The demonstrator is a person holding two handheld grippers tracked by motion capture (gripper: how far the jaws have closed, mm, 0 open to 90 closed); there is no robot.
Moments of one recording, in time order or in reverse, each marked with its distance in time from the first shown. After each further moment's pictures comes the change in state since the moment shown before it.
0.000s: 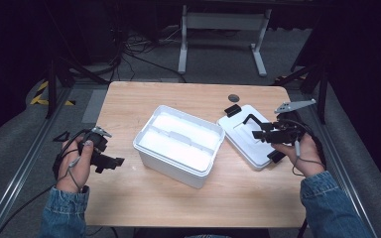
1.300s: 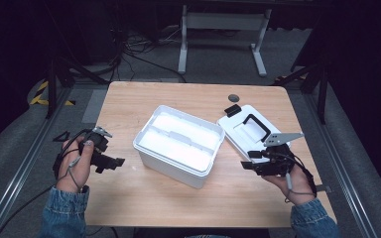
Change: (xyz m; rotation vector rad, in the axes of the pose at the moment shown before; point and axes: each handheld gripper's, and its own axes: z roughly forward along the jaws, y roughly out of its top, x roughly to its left) left arm 0.000 0.001 0.001 0.007 -0.014 0.013; right arm 0.056 -0.057 0.021 0.002 0.103 -0.046
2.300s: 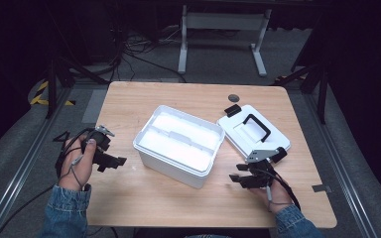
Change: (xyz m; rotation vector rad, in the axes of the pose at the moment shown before) left arm 0.001 0.005 0.004 0.008 0.000 0.021; right arm 0.007 -0.043 0.065 0.066 -0.035 -0.033
